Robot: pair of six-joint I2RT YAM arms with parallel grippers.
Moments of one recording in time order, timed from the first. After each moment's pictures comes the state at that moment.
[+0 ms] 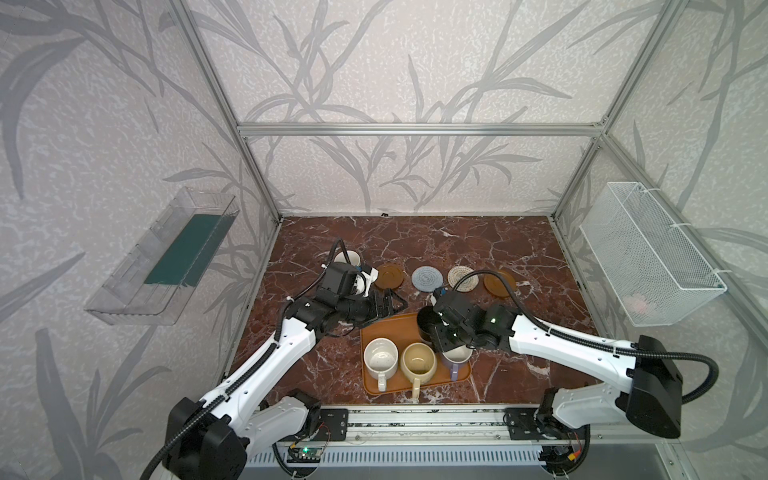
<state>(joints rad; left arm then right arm) -0.45 1.08 0.83 -0.53 0.59 -0.75 0.99 1.37 0.98 -0.68 0.06 0.61</state>
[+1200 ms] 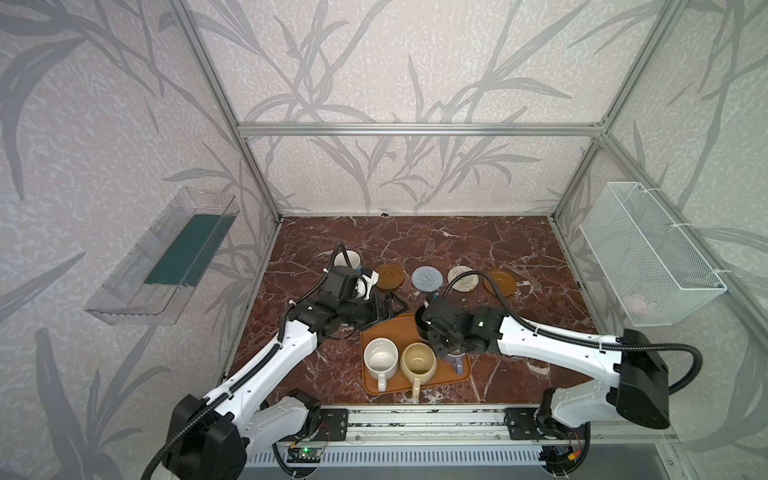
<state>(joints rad) -0.45 1.08 0.78 -0.47 0.59 -0.76 1.06 1.43 1.04 -0.74 0.17 0.62</state>
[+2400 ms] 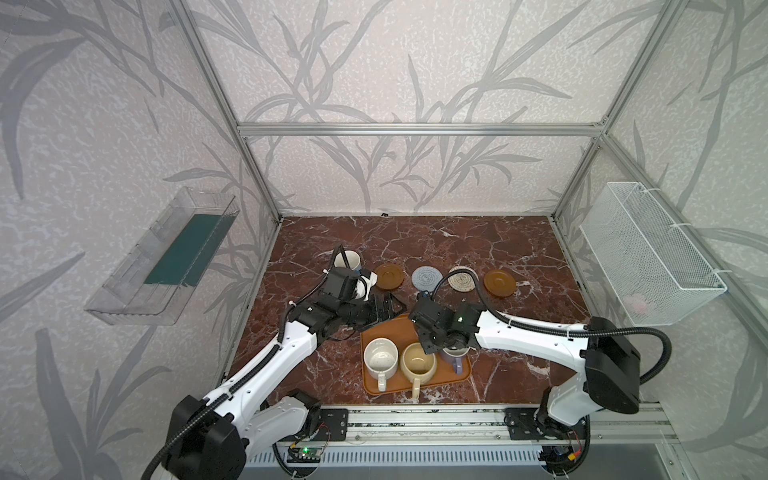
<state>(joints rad) -0.45 1.08 0.77 -0.50 0.55 -0.76 1.06 1.59 1.12 -0.74 0.19 0.66</state>
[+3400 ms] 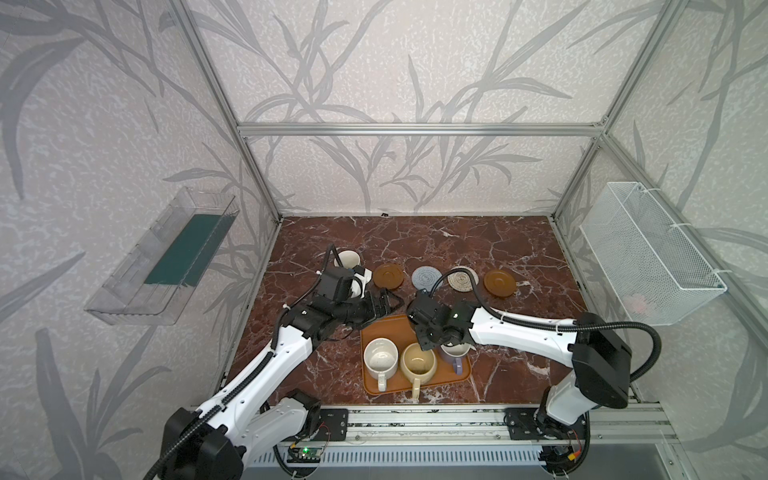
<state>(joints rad) -0.43 1.02 0.77 -0.45 0.54 -0.84 1.03 1.63 1.13 -0.70 0.16 0.66</state>
